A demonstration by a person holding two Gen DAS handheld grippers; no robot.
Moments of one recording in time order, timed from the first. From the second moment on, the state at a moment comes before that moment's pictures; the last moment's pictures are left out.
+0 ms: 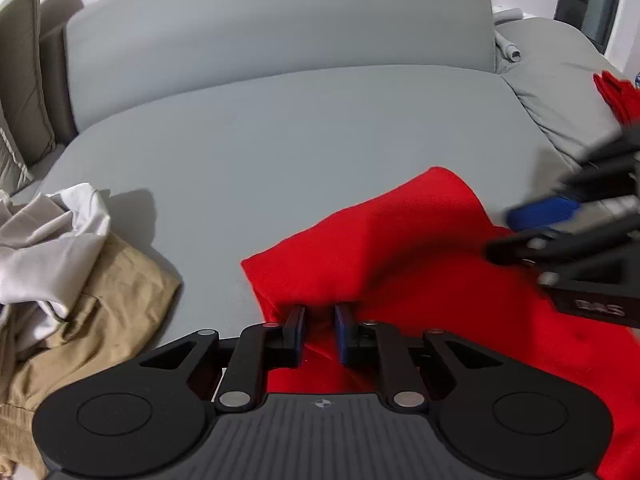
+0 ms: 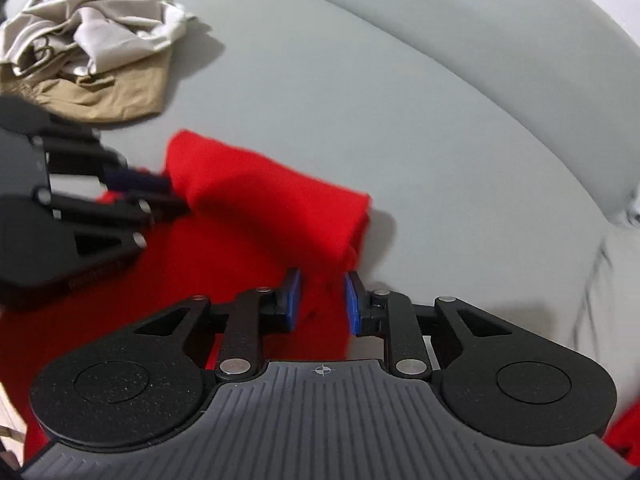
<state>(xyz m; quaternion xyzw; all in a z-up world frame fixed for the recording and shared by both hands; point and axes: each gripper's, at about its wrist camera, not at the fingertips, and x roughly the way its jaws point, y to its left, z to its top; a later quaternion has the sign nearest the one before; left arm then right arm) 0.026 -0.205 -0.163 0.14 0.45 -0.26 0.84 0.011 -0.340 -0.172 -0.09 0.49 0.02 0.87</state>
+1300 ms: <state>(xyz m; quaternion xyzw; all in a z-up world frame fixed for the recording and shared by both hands) -0.115 -0.207 -0.172 0.11 0.50 -0.30 0.81 -0.163 -0.333 -0.174 -0.01 0.54 0.01 0.84</state>
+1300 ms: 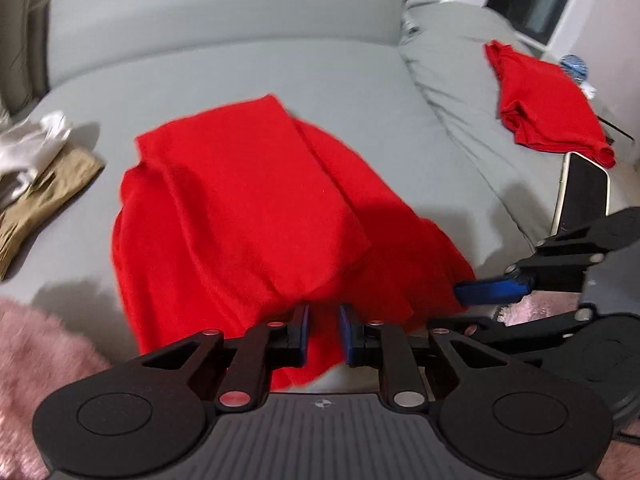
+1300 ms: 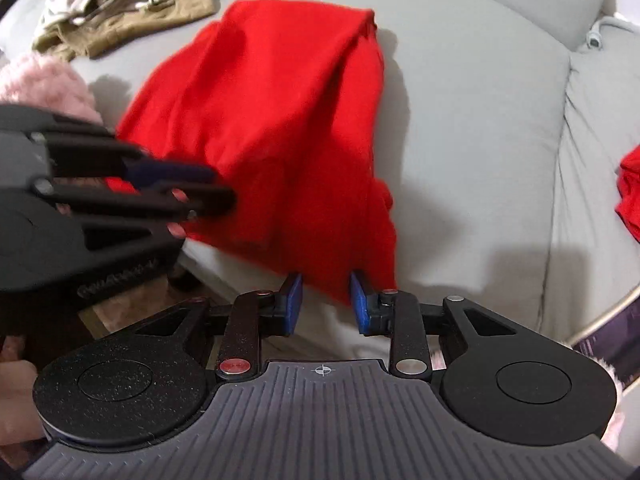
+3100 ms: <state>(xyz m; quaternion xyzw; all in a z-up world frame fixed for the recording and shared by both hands) 0.029 -0.155 -0.195 -0.02 0.51 -0.20 0.84 -0.080 -0.345 -0.168 0.08 0.48 -0.01 0.87</state>
